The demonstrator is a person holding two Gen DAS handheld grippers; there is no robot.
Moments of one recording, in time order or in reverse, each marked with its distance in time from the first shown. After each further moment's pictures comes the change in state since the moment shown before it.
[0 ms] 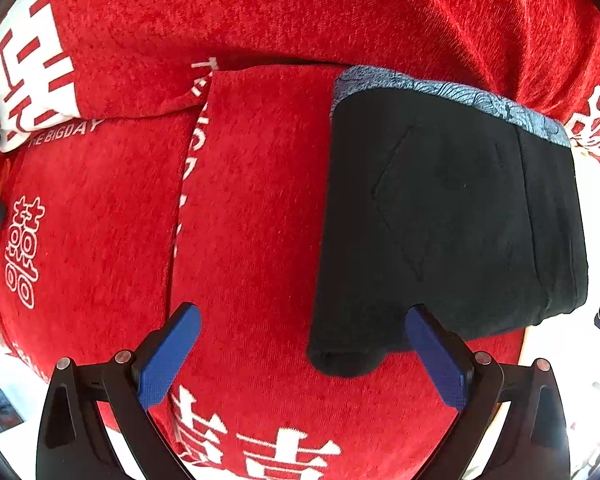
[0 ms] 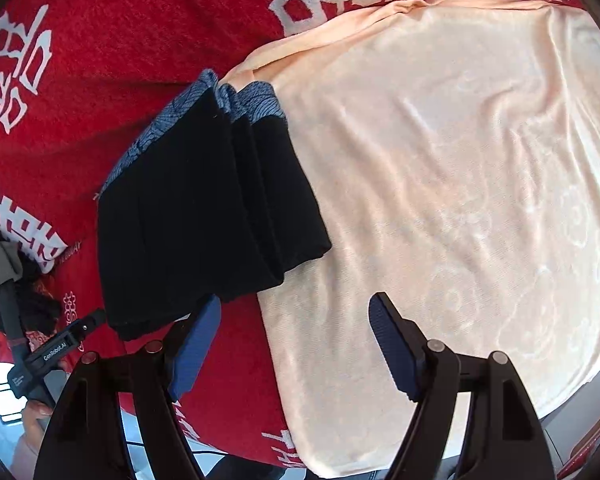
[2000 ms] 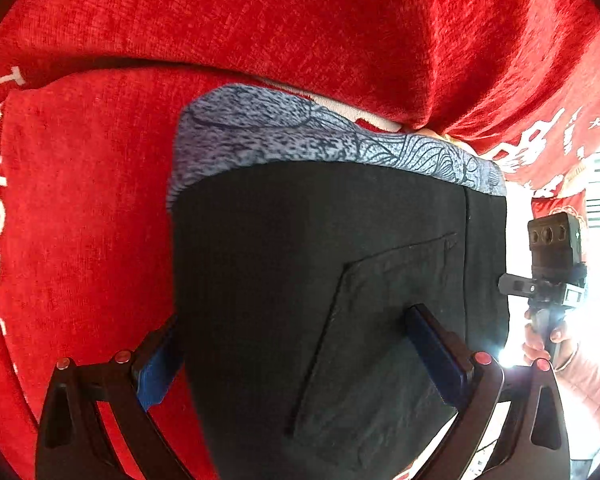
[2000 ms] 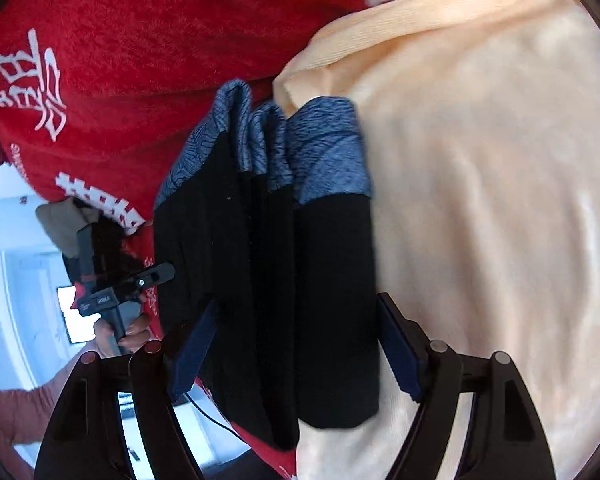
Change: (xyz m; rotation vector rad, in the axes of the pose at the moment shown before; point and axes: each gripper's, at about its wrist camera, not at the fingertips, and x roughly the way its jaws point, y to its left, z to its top) left arm 0.089 -0.022 0.089 0.105 0.065 -0.548; right arm 0.090 -0.015 0.098 -0.157 0.207 0.439
